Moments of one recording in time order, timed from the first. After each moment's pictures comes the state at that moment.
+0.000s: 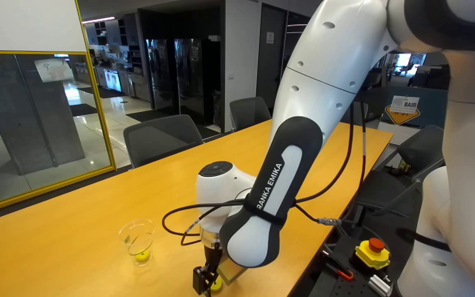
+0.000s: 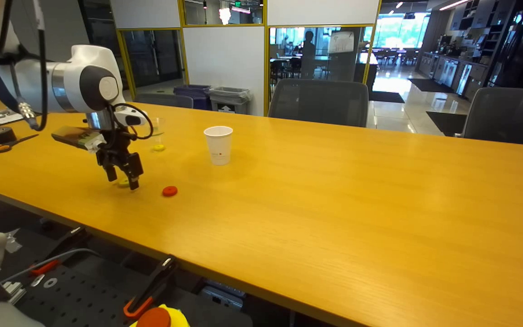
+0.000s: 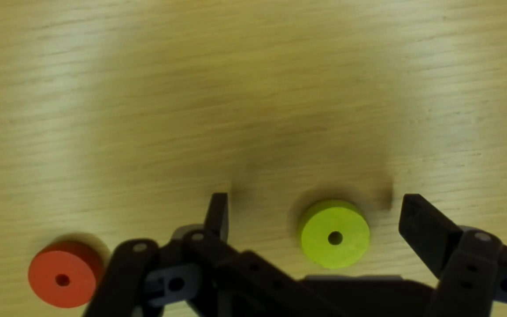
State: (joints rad) arm 0.33 0.25 0.12 -2.59 -0.07 2.80 0.58
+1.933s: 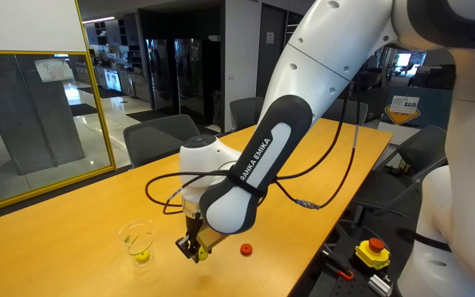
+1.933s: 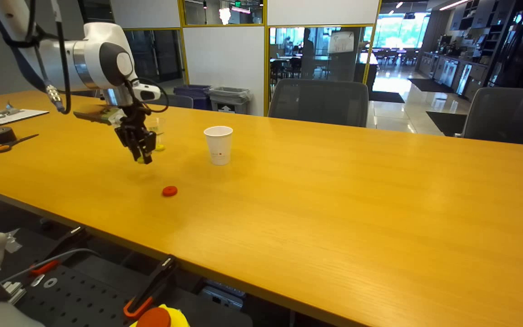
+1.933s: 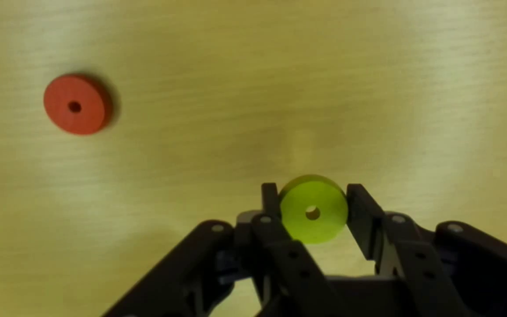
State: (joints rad) arm 0.34 0.22 0.06 -2.44 -0.16 2.72 0.58
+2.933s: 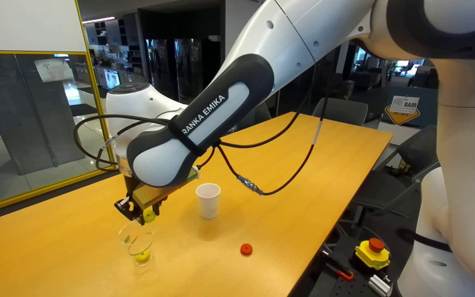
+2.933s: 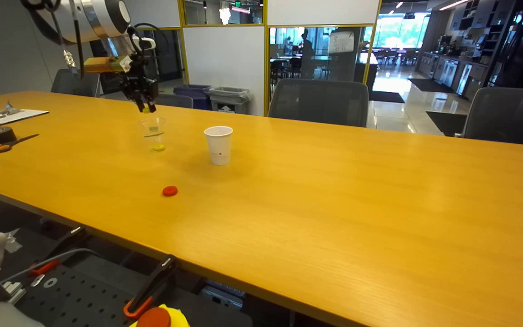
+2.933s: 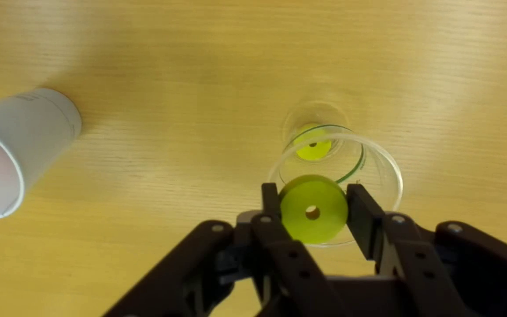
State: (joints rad) arm 0.35 0.31 0.12 -1.99 -0.28 2.43 0.58
